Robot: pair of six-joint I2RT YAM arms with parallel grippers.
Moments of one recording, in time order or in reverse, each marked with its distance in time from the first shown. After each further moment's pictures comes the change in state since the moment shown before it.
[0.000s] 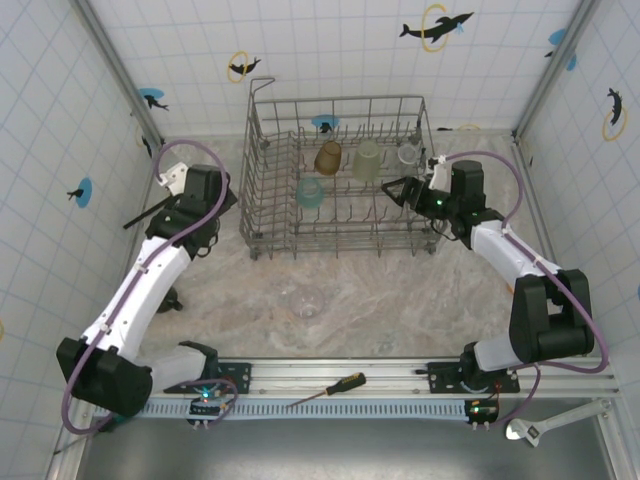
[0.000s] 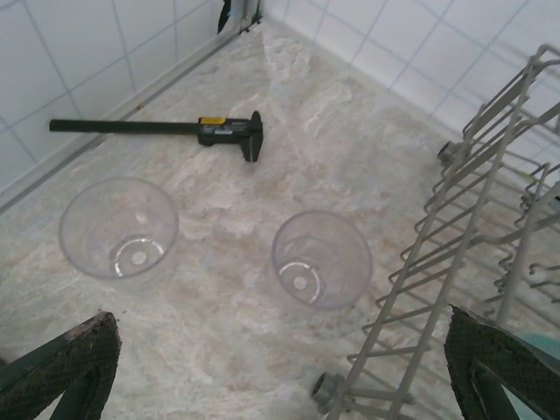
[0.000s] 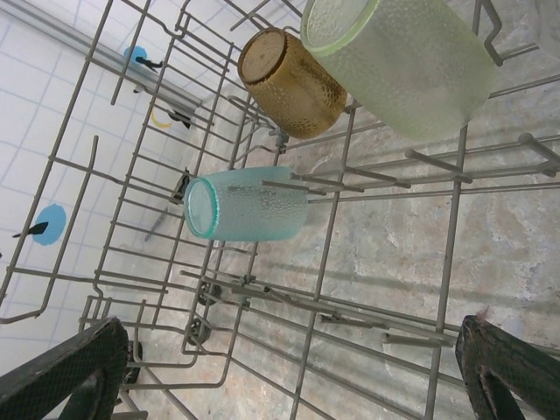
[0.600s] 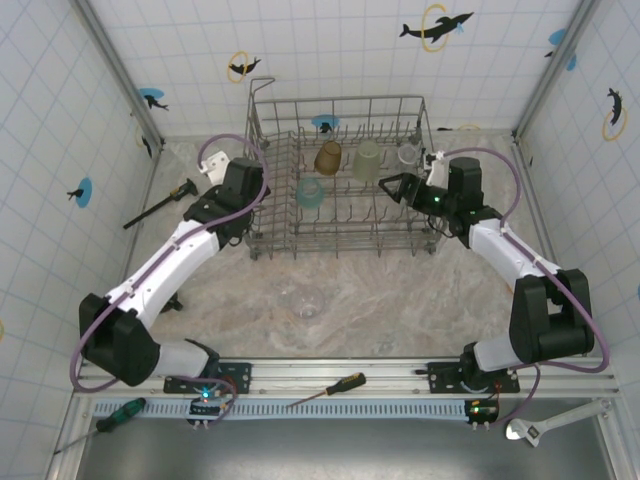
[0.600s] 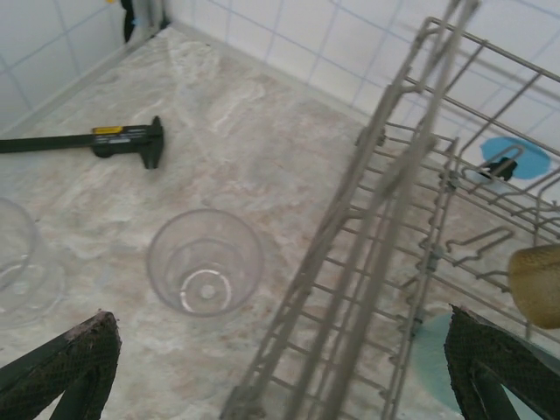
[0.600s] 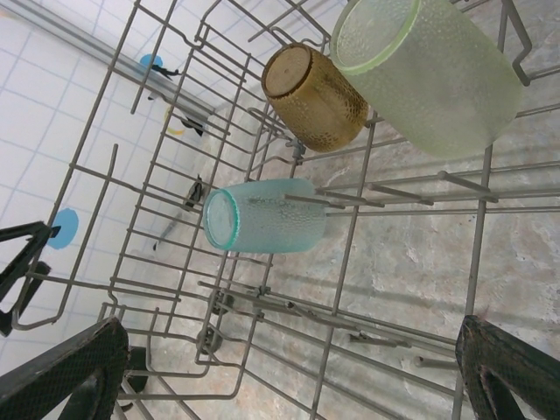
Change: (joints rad) left arm -0.158 0.167 0.036 0.179 -0.074 0.005; right arm 0.020 -0.003 0.018 0.021 0.019 0.017
